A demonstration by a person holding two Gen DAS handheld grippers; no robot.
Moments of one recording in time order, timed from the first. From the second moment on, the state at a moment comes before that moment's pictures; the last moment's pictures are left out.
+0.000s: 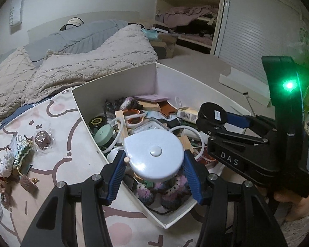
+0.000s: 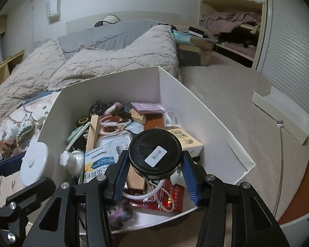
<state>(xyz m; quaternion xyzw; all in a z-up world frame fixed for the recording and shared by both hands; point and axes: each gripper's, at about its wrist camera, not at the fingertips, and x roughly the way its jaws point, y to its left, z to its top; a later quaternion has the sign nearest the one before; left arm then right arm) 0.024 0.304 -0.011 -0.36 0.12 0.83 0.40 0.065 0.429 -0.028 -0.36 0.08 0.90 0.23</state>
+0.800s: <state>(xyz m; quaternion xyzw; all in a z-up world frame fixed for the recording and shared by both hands) 0.026 0.310 -0.016 -0.40 0.17 0.81 0.40 0.067 0.426 -0.028 -0.39 0.08 0.88 0.25</state>
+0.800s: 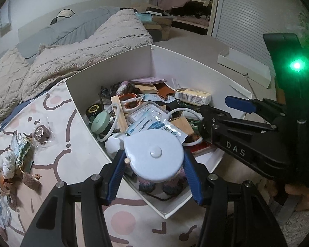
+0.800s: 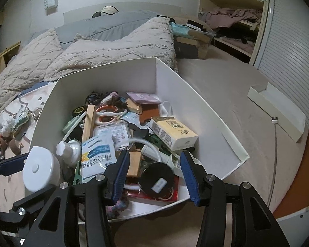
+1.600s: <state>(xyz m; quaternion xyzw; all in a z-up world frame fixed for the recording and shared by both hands) 0.033 0.293 -0.002 -0.37 0.14 0.83 0.39 0.077 0.419 -0.012 -0.35 0.07 0.90 0.25</state>
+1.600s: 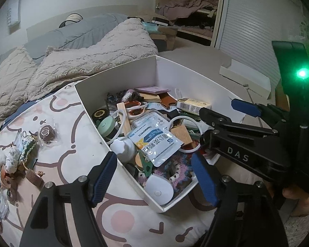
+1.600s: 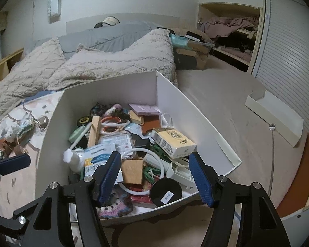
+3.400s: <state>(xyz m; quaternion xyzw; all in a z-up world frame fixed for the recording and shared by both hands) 0.101 0.162 0.044 -0.23 0.07 0.93 0.29 0.187 0.332 0.038 -0.20 0.02 0.95 0.24</state>
